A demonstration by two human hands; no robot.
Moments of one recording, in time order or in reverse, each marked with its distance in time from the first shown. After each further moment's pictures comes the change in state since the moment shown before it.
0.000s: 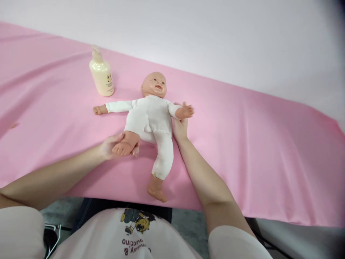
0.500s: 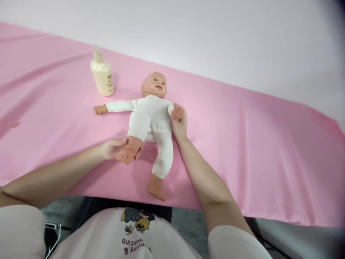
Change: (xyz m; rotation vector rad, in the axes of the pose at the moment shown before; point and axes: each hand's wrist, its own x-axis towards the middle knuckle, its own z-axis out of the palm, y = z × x) left_hand -0.003 0.000 -0.001 -0.027 -0.173 -0.132; right_hand -0.001 -0.019 0.006 0.144 0.062 0.096
